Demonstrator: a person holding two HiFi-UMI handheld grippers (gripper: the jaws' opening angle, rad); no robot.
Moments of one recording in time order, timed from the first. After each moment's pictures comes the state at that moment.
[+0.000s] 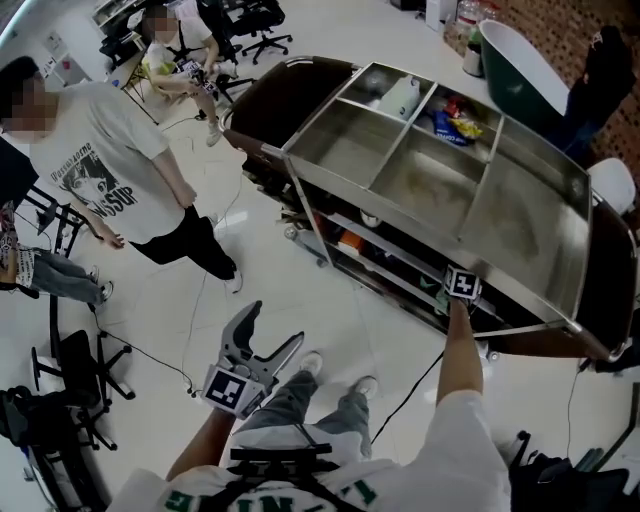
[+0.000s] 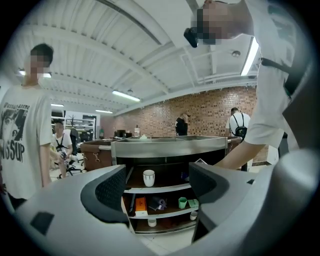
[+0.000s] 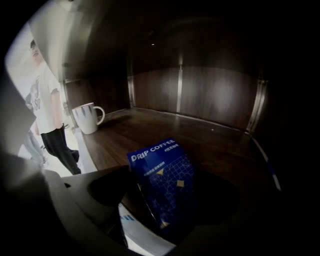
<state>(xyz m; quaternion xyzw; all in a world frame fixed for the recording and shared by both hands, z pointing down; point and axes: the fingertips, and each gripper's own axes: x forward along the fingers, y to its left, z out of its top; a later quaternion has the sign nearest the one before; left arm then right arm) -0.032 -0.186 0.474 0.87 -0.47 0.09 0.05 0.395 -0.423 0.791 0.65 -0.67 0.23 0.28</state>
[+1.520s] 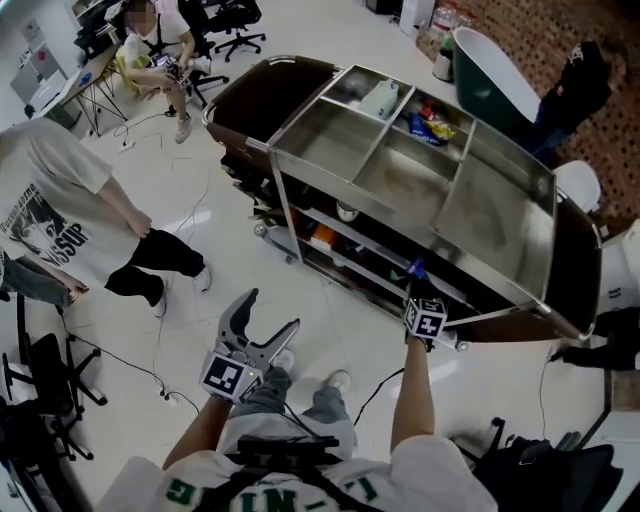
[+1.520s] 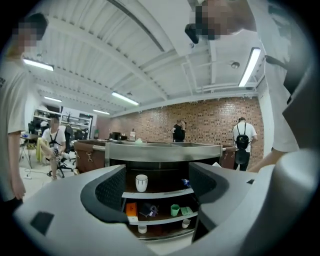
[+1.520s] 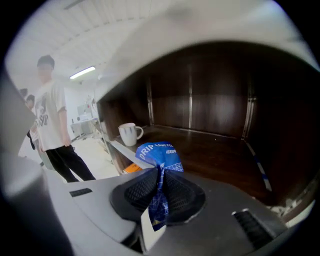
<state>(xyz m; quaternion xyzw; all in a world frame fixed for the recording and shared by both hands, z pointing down) -0.040 -0.183 0.490 0.89 -0.45 0.06 0.04 0.309 -0.302 0.731 0.62 -0.72 0.22 0.21</state>
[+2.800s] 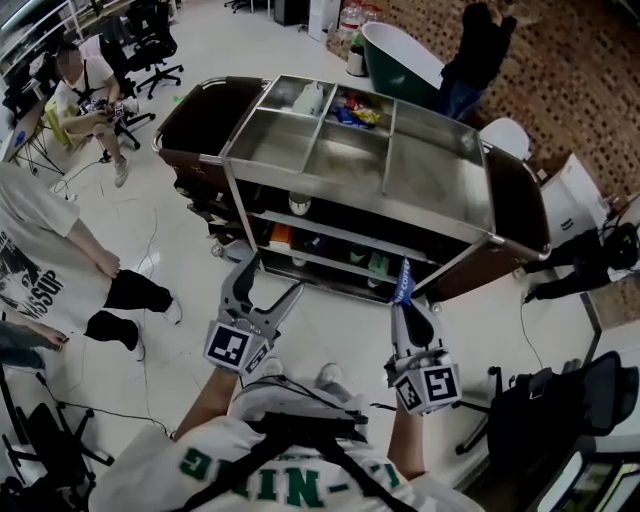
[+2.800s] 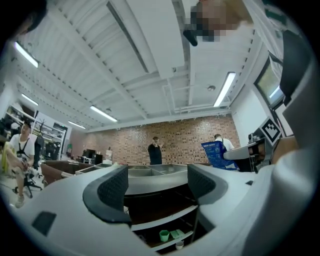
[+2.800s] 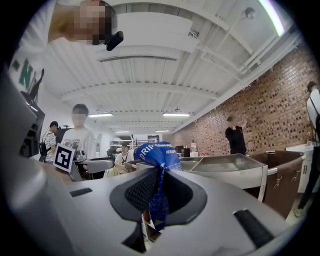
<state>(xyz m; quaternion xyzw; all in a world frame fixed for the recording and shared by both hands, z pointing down) -0.001 -0.188 0.411 0.94 -0.33 -0.05 -0.04 0.199 -0.086 0.401 0.66 -0.75 0.03 -0.01</state>
